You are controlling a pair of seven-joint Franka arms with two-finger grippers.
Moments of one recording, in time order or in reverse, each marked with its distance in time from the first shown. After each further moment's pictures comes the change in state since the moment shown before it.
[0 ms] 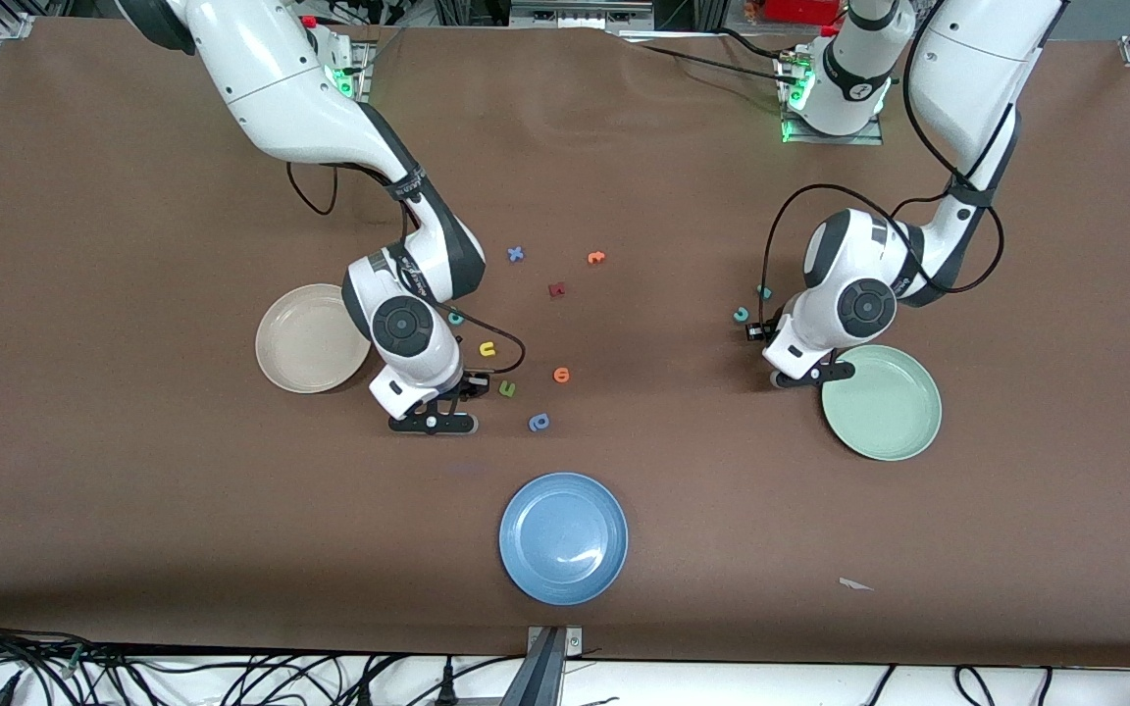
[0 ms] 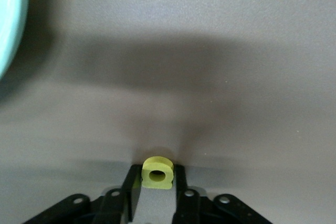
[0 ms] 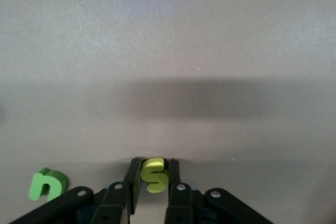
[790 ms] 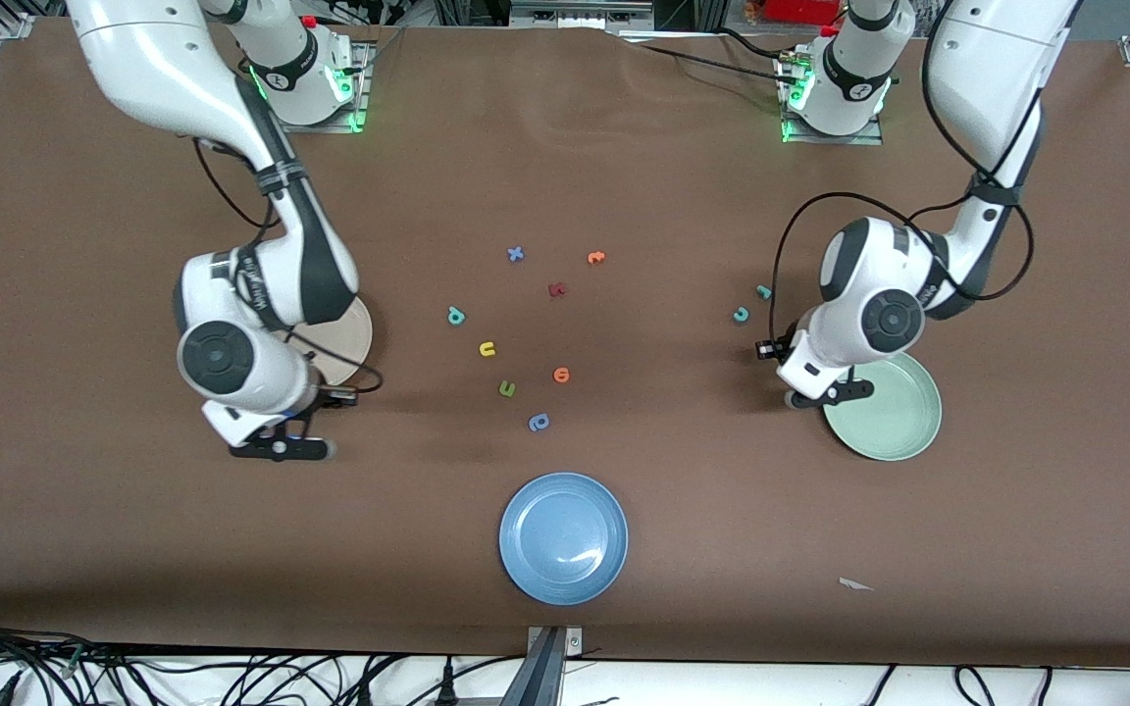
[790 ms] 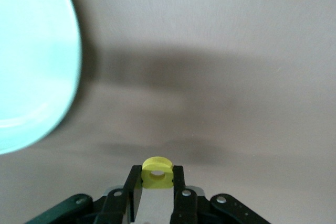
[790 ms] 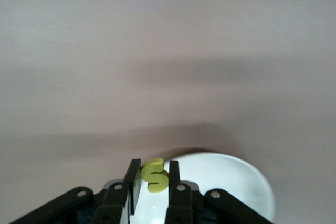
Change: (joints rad) left arm 0.027 -0.009 0.009 0.179 0.000 -0.151 0.008; right arm -0.182 -0.167 -0.114 -0.020 0.000 -0.305 -0.236
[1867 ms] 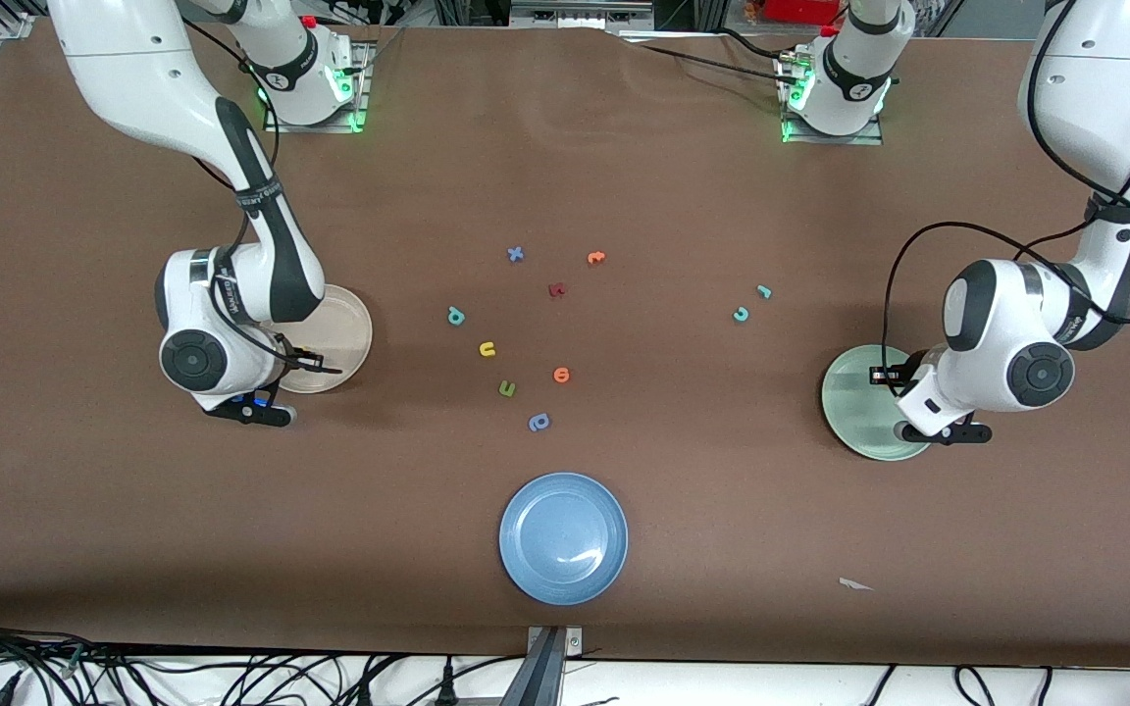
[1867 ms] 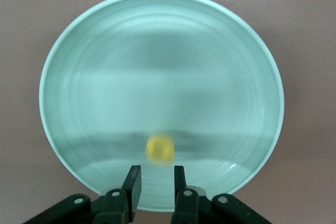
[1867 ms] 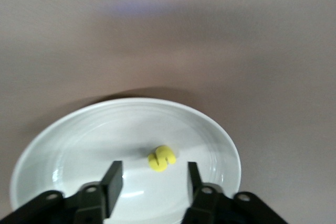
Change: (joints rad) left arm 0.228 0.087 0.012 0.130 0.157 -0.103 0.325; right arm -0.004 -0.066 -0.058 -0.240 0.027 0.034 0.015
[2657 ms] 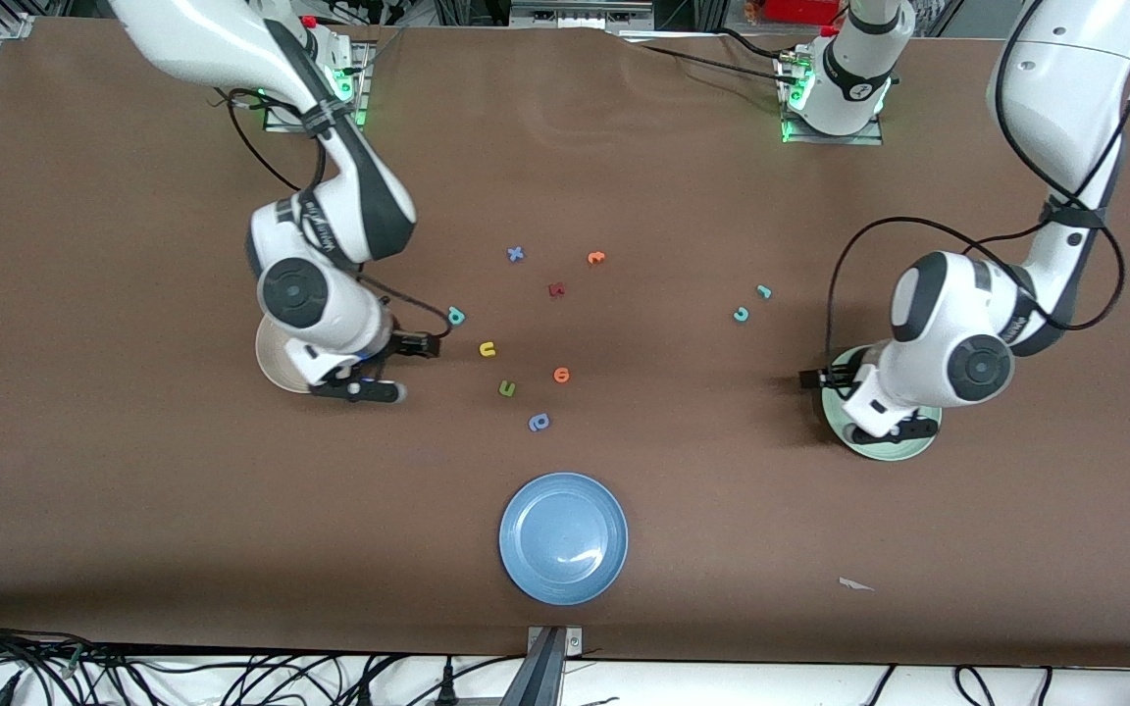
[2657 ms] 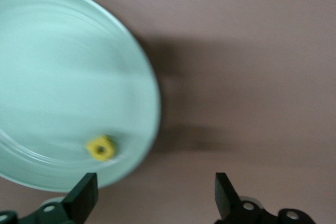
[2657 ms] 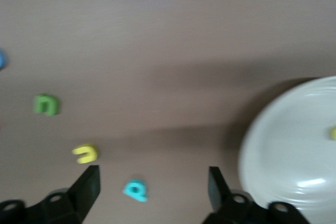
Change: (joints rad) left arm -0.009 -0.006 -0.171 0.007 -0.036 -0.008 -0.273; right arm 0.069 -0.051 0.246 0.042 0.047 0.124 0.179
